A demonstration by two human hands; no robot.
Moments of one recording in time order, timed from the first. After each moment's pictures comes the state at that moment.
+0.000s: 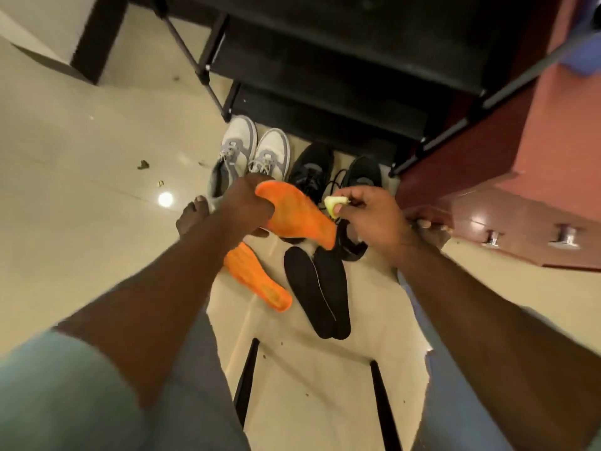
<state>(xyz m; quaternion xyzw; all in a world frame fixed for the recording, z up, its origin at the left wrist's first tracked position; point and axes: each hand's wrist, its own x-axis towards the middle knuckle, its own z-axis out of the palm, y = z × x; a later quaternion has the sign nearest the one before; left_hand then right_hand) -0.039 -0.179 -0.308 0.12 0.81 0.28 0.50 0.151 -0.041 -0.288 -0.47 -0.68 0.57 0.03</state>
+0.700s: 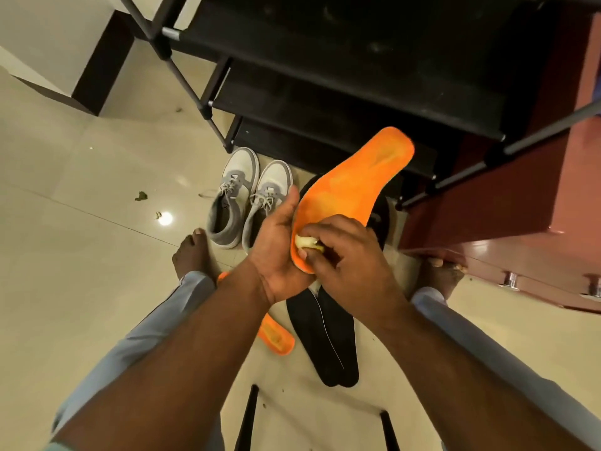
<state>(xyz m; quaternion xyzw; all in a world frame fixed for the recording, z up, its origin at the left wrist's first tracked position) -0.004 -0.113 -0.277 -0.13 0.37 0.57 0.72 0.112 -0.057 -0.272 -0.29 -0.86 0.39 0.13</state>
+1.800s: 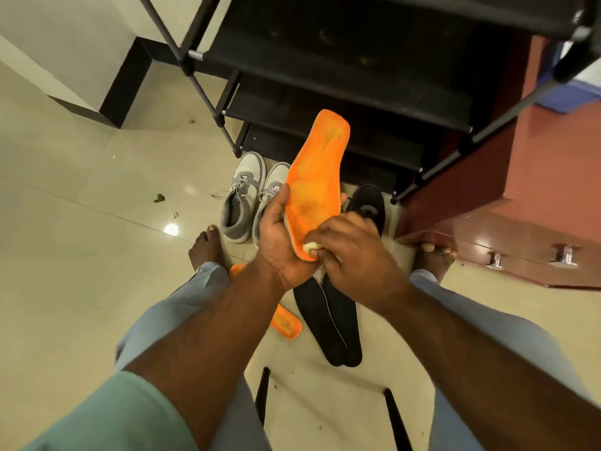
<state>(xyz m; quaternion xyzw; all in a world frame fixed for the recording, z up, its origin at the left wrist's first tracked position) 0.021 -0.147 -0.254 -0.12 0.32 0.65 0.68 0.144 -0.087 -0.230 -0.22 -0.93 0.30 0.07</state>
